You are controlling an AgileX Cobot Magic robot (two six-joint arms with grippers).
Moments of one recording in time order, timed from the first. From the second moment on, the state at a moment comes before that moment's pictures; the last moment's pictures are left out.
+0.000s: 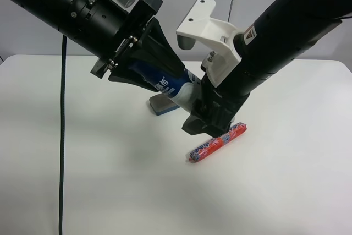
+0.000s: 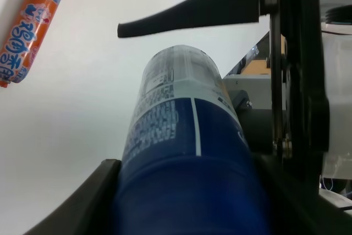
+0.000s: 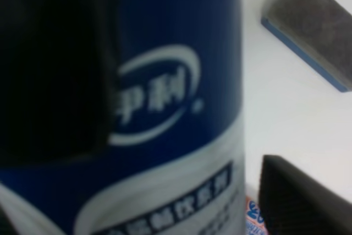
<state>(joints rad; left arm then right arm) -0.48 1.57 -1.18 -0.96 0.97 0.30 0.70 1.44 -1.01 0.28 0.71 -0.72</state>
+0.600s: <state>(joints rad) -0.48 1.57 -1.18 -0.97 0.97 0.30 0.70 1.44 -1.01 0.30 0.71 -0.74</state>
